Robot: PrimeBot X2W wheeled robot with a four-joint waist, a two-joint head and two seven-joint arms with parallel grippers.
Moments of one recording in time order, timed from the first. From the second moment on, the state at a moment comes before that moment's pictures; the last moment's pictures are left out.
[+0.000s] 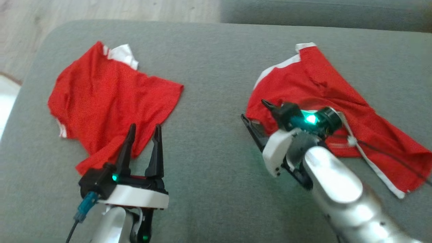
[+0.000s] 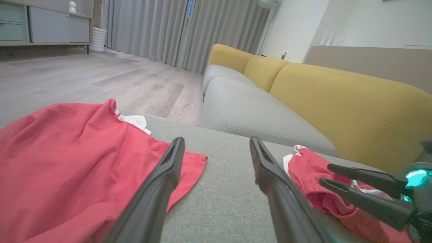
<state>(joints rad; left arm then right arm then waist) -0.16 0.05 -0.24 0.27 -0.37 -0.13 -0.26 -0.52 -0.09 0.54 0.58 0.10 0.13 0.06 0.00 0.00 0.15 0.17</state>
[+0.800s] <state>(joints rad) -0.19 0.05 -0.26 0.27 -0.39 -0.12 -0.26 -0.79 -0.07 0.41 0.87 0.24 0.13 -0.08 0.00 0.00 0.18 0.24</state>
